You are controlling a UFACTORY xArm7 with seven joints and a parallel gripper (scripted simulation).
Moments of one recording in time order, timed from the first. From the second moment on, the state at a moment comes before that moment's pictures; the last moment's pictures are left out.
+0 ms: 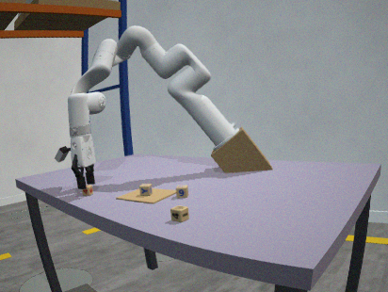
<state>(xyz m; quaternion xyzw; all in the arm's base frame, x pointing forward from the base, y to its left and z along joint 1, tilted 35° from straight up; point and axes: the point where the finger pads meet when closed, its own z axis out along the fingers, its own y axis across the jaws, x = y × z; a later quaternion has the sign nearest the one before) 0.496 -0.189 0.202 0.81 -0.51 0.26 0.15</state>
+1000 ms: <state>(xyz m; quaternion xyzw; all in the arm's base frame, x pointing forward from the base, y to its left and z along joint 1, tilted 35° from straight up) 0.503 -0.200 0.183 0.81 -0.51 0.26 0.15</state>
